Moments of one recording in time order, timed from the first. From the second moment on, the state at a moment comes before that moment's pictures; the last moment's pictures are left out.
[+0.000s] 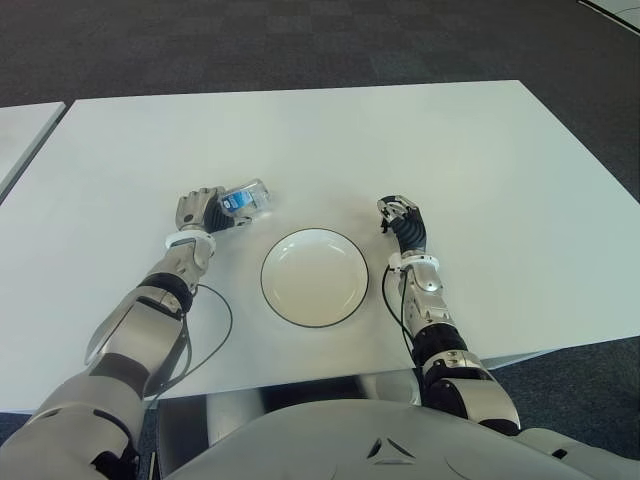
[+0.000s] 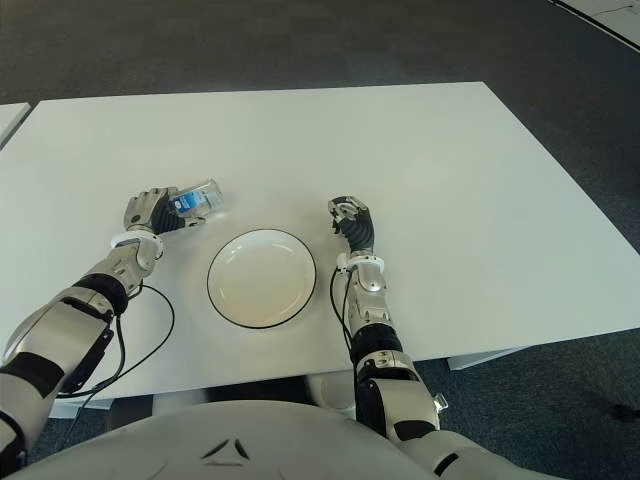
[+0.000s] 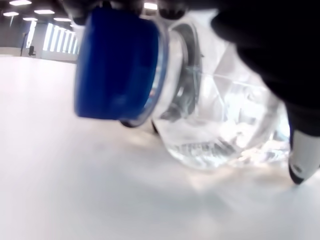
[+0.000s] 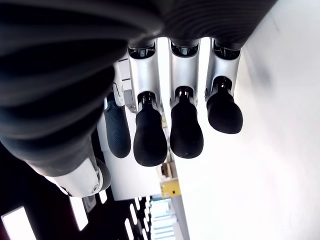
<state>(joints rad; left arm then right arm) -0.56 0.39 -0.42 1.29 0.60 -0.18 0.52 -0.29 0.06 -0.13 0.76 0.08 -0.36 0.00</state>
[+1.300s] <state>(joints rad) -0.52 0.34 -0.28 1.20 0.45 -0.13 0.54 -0.28 0.05 -0.13 0.74 0.08 -0.34 0.00</state>
